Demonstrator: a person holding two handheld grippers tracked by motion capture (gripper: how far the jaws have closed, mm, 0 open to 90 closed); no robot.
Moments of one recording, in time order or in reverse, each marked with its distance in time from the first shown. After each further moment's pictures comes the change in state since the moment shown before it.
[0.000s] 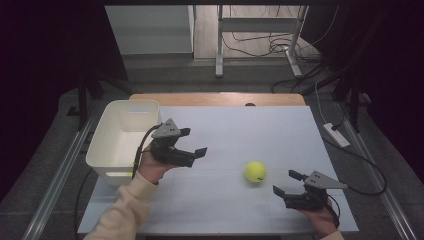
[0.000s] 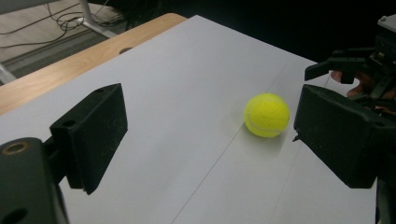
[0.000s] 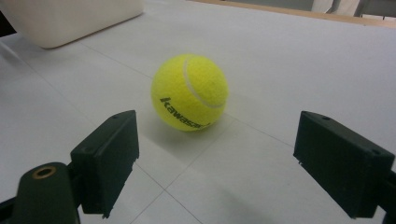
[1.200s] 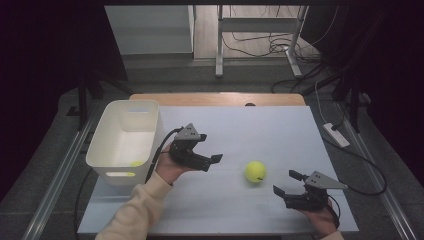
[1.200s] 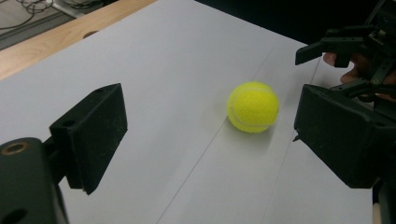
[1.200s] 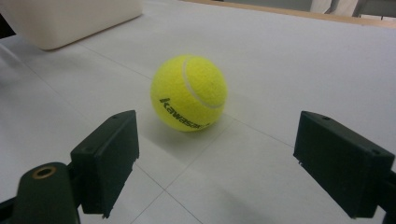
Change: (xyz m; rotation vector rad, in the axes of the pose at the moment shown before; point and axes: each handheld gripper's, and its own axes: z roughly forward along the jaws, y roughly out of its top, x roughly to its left) left arm -0.013 -0.001 0.044 0.073 -0.068 0.016; right arm 0.000 0.000 -0.001 -0.001 -0.004 0.006
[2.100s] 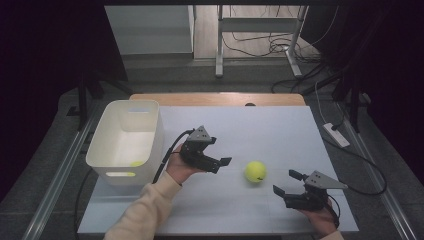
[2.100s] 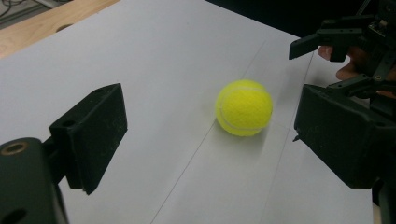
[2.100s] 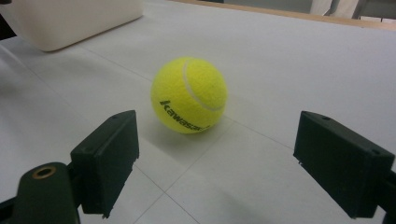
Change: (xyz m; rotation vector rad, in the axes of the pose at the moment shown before) left arm -0.005 0.002 0.028 0.024 -0.044 0.007; right arm 0.000 0.001 0.000 -0.006 0.001 -0.001
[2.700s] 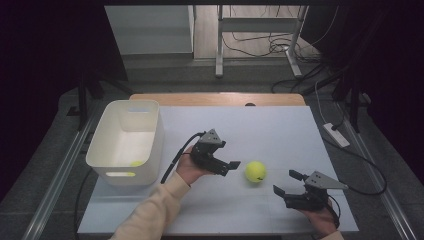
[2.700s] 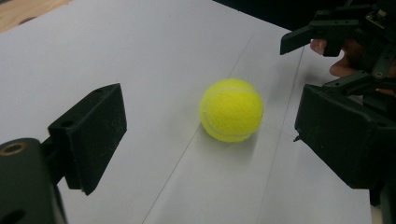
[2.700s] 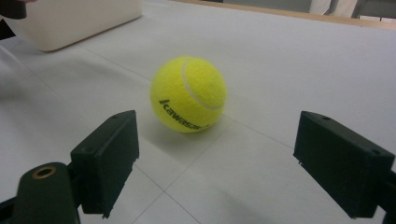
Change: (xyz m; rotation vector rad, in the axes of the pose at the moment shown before) left arm -0.007 0.002 0.030 0.028 -0.054 0.011; right arm 0.000 0.000 -0.001 0.001 -0.002 0.001
